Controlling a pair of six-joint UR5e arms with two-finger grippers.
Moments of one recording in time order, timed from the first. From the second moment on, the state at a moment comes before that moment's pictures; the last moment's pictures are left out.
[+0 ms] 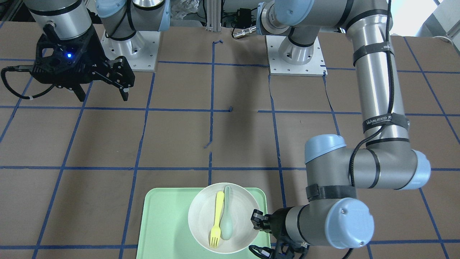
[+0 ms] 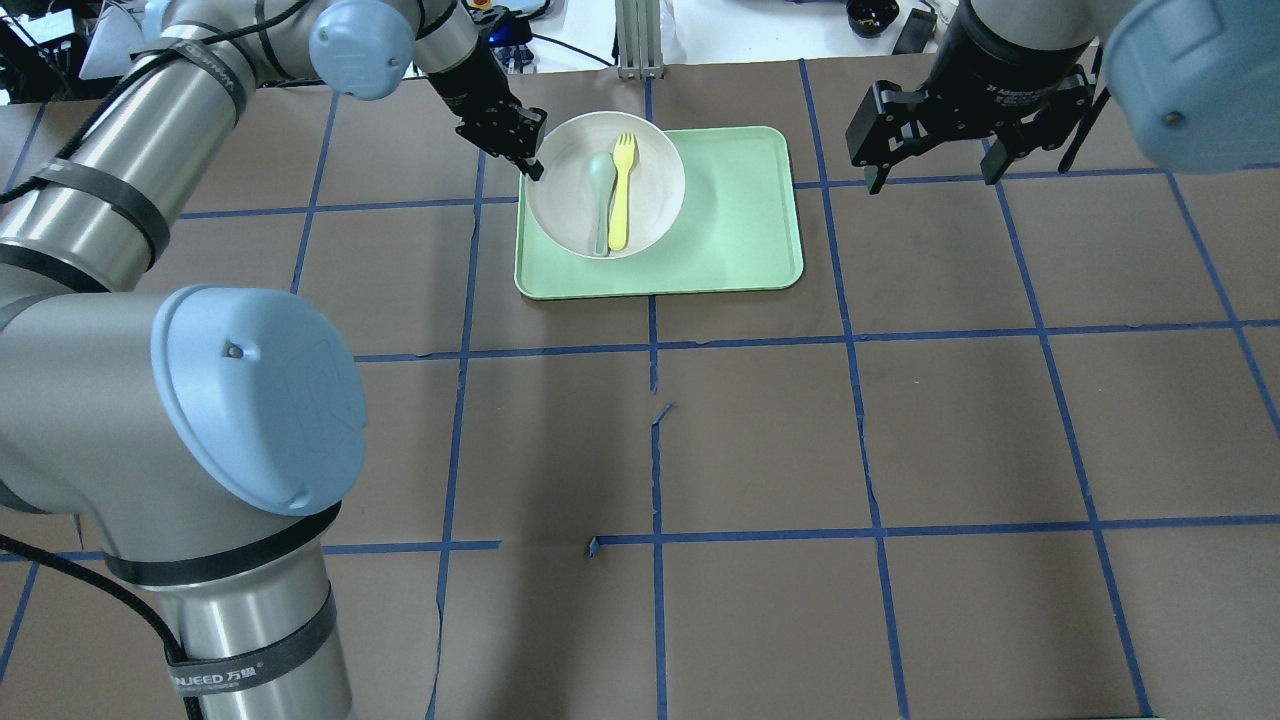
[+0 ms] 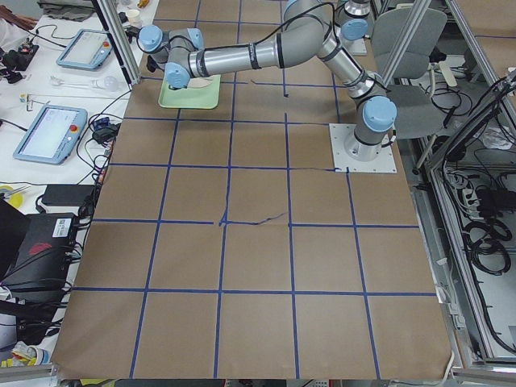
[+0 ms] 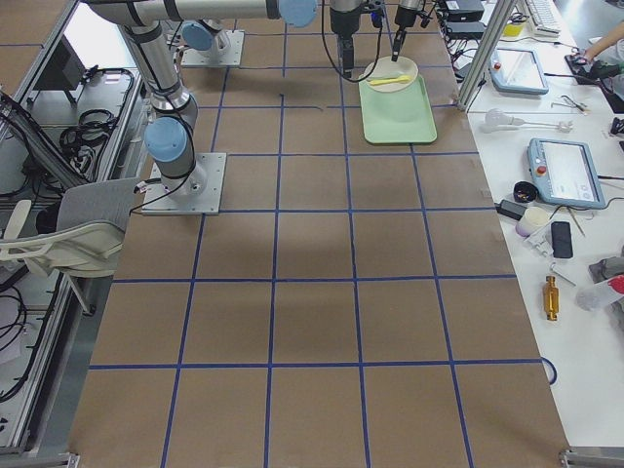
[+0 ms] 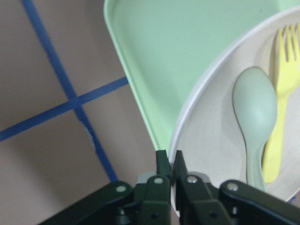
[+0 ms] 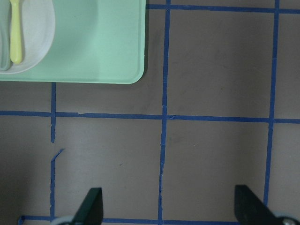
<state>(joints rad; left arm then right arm) -1.61 -2.41 -0.97 -1.46 1.23 0.38 1.59 -1.56 1.54 -1.66 -1.57 -0.02</state>
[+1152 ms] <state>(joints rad) -1.69 -2.52 -0.96 -1.30 1.22 0.38 1.59 -1.56 1.54 -1.66 -1.57 -0.02</state>
